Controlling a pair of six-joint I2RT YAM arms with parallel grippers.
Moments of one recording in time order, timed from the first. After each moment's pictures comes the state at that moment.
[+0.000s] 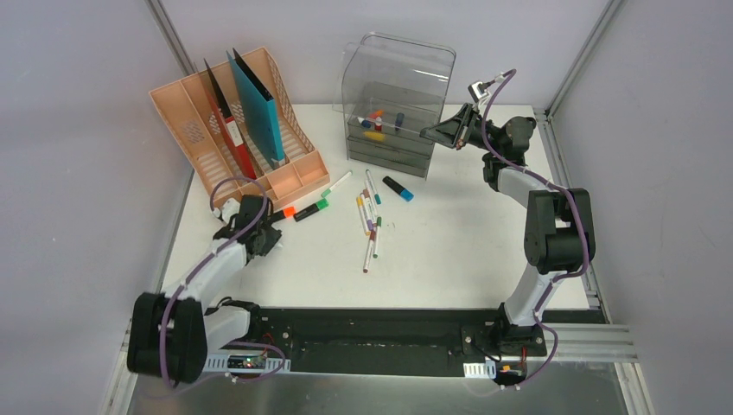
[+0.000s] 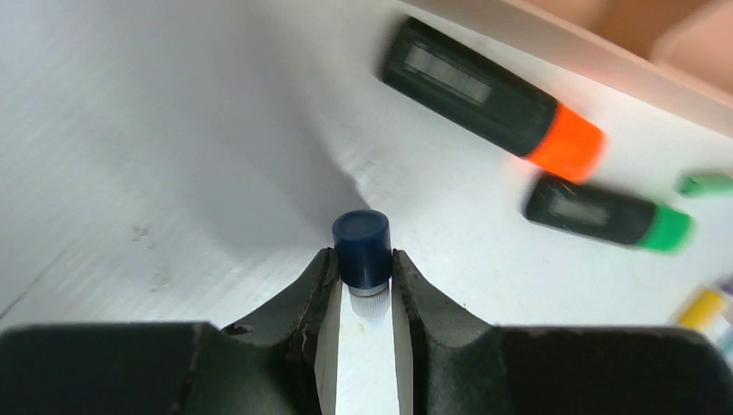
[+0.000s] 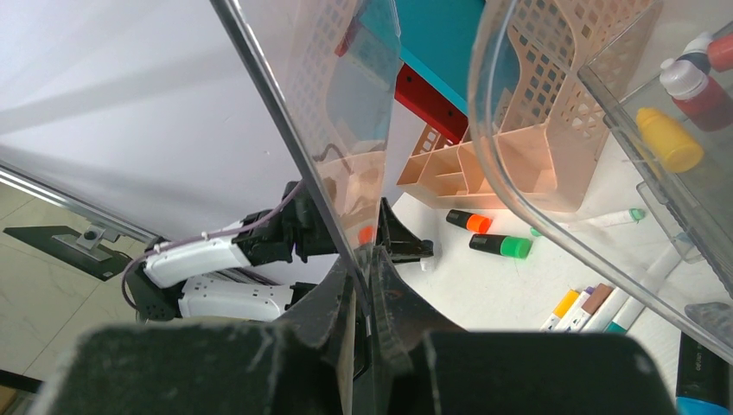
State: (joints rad) left arm -0.14 1.16 0.54 -0.46 -0.28 -1.07; right arm 0.10 1.82 1.13 1.10 -1.15 1.33
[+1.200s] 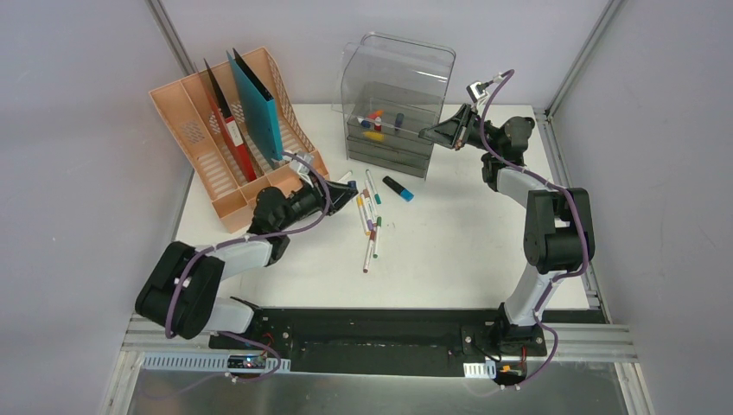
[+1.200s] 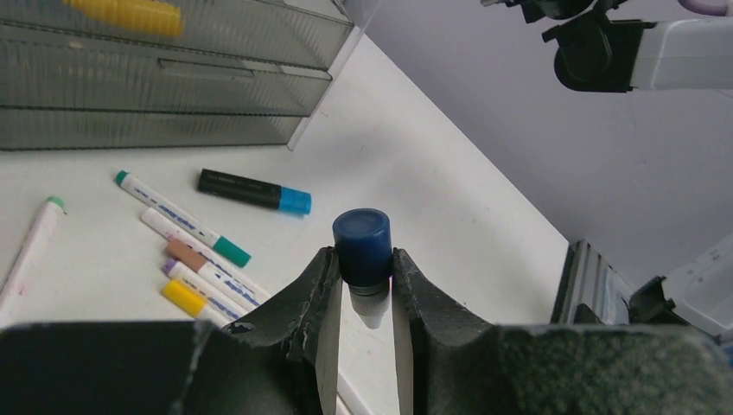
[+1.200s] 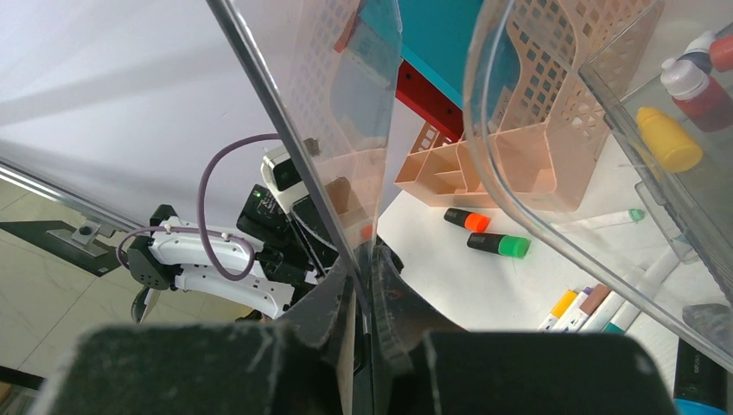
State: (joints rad) left arm -0.38 1.31 0.42 0.96 0.53 -0.64; right arm 0.11 1.82 1.13 1.09 -1.15 1.32
